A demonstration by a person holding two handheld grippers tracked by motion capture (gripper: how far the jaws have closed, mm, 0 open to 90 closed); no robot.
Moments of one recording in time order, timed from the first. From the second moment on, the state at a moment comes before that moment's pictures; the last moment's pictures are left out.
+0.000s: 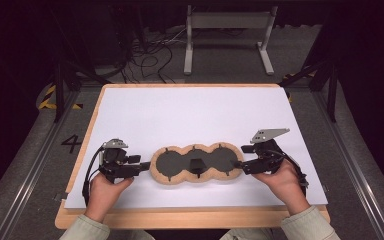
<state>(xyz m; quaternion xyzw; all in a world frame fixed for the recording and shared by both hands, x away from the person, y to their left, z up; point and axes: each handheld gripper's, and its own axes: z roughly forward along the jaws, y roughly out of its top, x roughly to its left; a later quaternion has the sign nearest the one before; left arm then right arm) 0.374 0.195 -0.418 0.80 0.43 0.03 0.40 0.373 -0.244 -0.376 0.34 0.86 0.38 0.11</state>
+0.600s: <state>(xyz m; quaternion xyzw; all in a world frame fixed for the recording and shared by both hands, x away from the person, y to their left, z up) 0.385 0.191 -0.438 0.79 0.47 -0.04 0.39 0.390 -0.257 -0.401 0.41 0.84 0.33 0.11</state>
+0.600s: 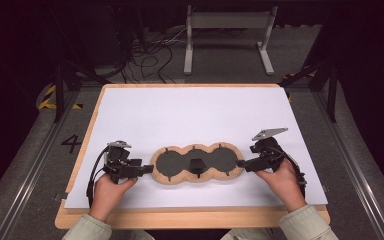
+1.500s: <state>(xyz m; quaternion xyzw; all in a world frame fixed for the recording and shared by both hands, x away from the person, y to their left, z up) 0.386 0.171 -0.449 0.80 0.48 -0.05 0.36 0.407 -0.244 -0.436 0.42 0.86 0.29 0.01</state>
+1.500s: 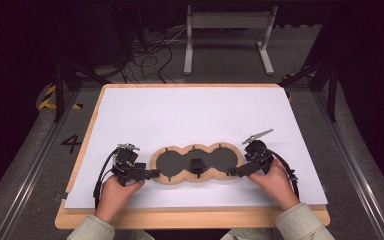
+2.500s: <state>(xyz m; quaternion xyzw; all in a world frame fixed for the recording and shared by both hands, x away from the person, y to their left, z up) 0.386 0.158 -0.449 0.79 0.49 -0.06 0.37 0.406 -0.229 -0.434 0.44 0.86 0.27 -0.01</state>
